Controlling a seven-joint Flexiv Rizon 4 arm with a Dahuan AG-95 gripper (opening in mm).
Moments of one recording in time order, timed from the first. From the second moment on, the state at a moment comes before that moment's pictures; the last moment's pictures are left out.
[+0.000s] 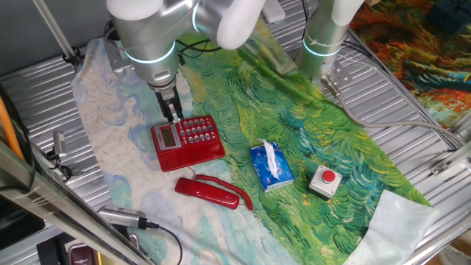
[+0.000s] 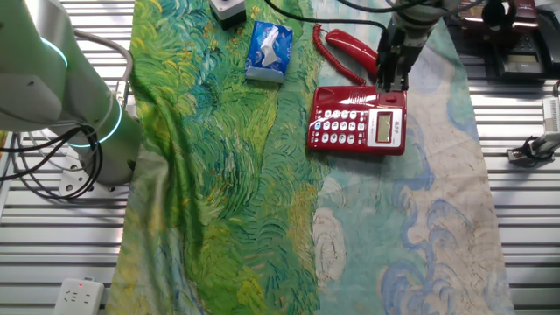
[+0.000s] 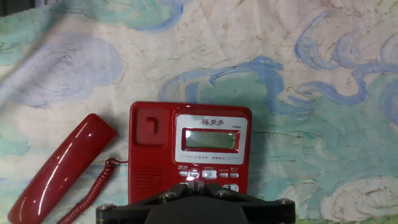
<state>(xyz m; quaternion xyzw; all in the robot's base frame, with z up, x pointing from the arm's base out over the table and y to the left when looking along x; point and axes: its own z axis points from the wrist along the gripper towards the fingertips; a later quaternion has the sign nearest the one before) 0.551 0.059 0.165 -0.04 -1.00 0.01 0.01</state>
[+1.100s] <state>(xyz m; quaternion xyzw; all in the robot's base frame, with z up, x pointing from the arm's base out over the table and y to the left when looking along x) 0.625 0.121 0.196 -0.09 -0.99 0.03 0.03</state>
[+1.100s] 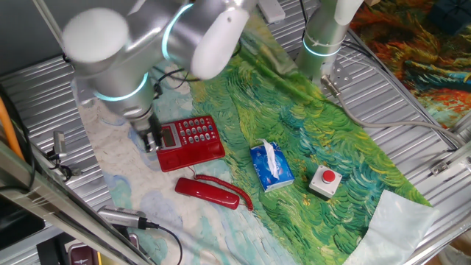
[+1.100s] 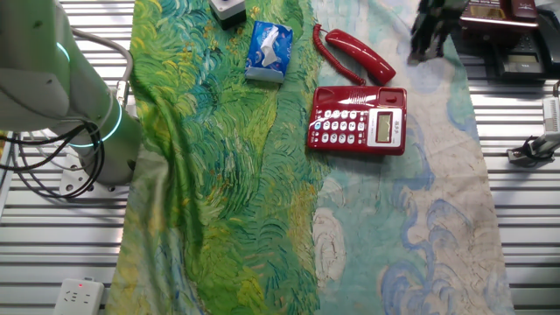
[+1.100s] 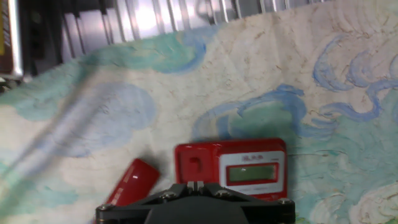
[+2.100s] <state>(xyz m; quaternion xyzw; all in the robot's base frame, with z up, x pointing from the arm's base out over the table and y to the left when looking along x) 0.628 0.124 0.204 -0.09 -0.99 0.03 0.05</state>
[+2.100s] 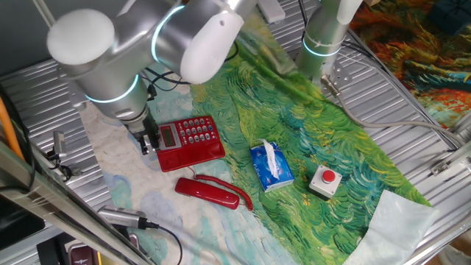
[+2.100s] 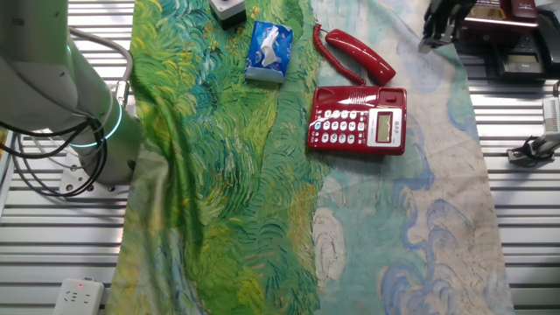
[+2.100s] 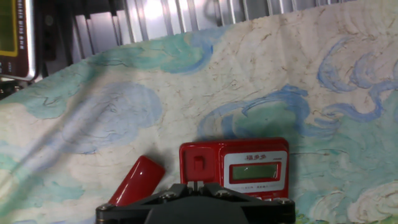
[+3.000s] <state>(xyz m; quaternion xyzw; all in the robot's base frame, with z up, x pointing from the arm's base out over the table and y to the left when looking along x) 0.627 0.125 0.205 -0.09 -0.99 0.02 0.05</state>
